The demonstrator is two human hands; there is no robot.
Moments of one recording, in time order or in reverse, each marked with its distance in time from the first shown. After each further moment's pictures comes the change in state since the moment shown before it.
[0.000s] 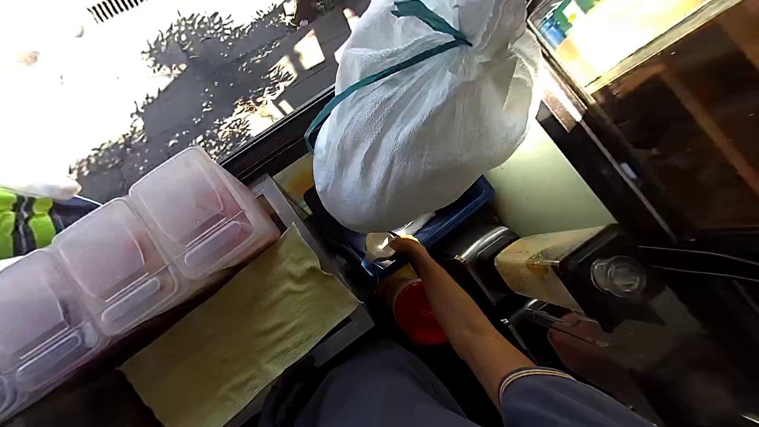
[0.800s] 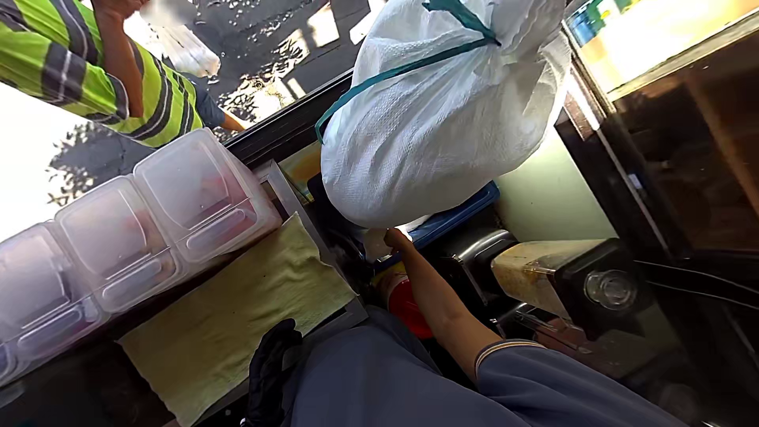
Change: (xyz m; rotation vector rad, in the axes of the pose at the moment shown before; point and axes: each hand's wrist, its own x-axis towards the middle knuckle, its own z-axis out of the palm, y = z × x) left_hand 0.064 0.055 0.053 -0.330 0.172 0.043; right_hand 0.044 -0.015 0.020 0.004 -0.033 0.081
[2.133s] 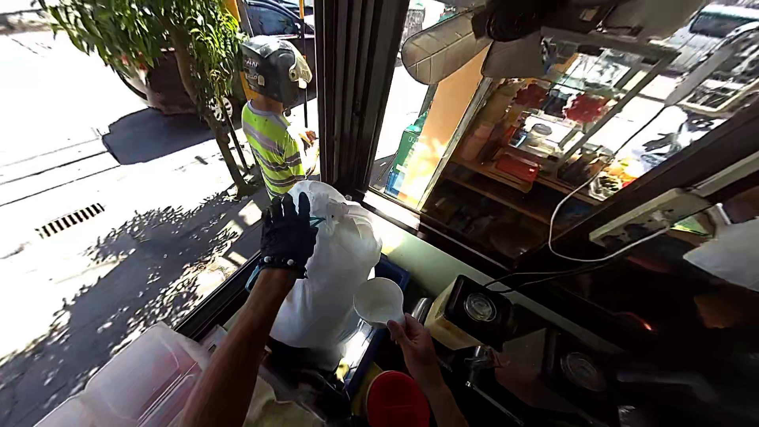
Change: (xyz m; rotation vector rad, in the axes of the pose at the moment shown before) left_hand 0.127 0.209 0.218 1.166 -0.367 1.125; right_hand -0.302 0.060 -0.019 1.147 1.123 -0.753
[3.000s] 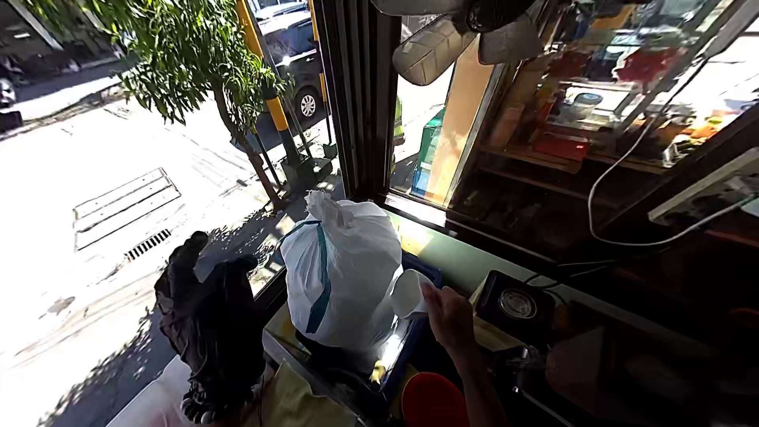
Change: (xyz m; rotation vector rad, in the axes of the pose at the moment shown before) left_hand -0.095 0.021 -0.107 -0.020 0.719 0.020; right_hand 0.043 -0.038 -0.003 -0.650 0.218 -0.299
